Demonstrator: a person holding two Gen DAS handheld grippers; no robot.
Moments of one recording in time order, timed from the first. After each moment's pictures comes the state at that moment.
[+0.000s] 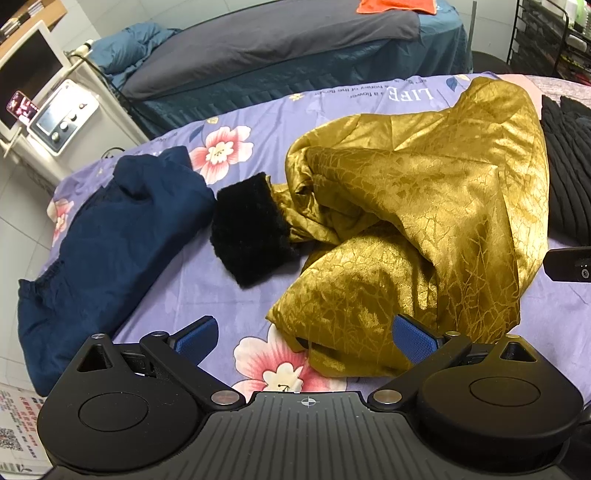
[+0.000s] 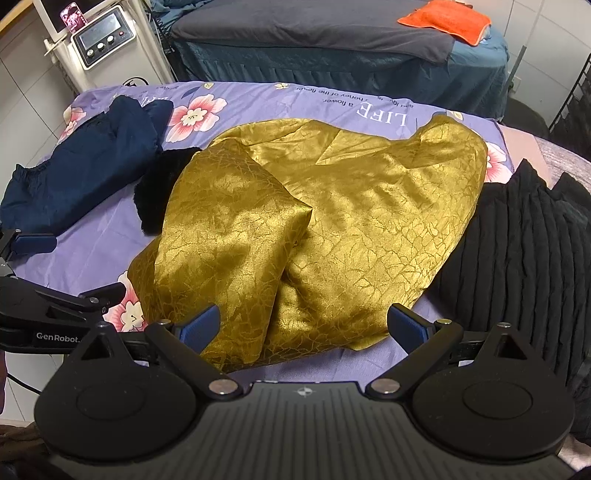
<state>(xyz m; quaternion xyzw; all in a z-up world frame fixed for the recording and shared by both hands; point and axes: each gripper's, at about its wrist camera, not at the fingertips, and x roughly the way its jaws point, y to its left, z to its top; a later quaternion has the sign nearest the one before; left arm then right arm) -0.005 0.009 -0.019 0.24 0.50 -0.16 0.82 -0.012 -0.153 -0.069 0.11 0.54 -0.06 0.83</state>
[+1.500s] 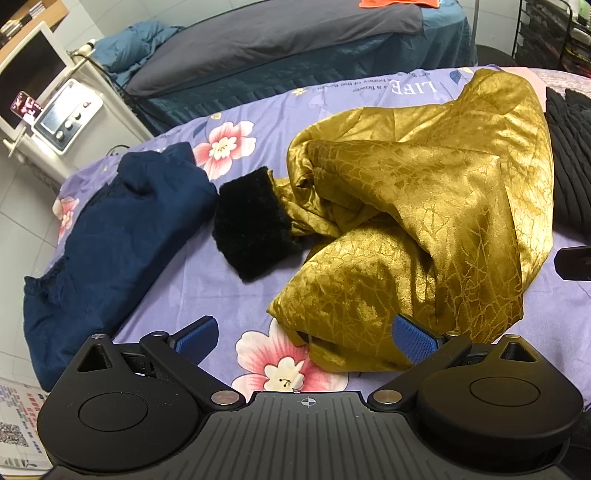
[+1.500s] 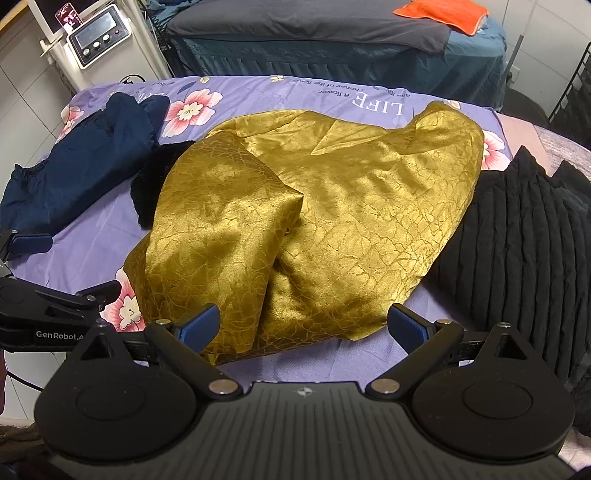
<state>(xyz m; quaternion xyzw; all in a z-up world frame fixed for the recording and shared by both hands) -0.010 0.005 -0.022 0.25 0.50 -0.15 0.82 -0.019 -0.162 -0.074 0.12 0.54 -0.06 0.83</state>
